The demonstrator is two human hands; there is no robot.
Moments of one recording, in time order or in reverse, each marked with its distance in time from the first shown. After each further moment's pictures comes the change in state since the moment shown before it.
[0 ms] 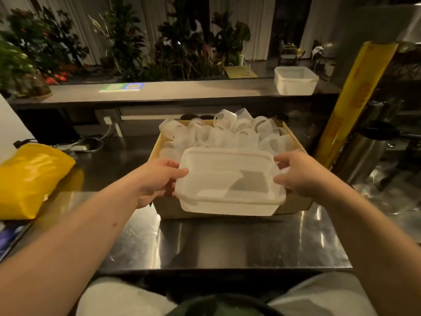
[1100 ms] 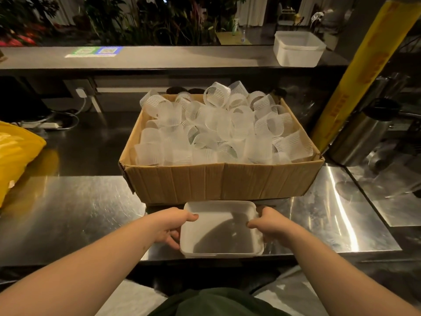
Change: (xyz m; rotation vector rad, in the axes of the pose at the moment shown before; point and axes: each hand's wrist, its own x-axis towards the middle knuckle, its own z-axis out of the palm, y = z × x) left_hand 0.111 -0.154 0.076 0.153 -0.303 -0.591; right_hand 0.021 0.115 0.138 0.135 -0.454 0.440
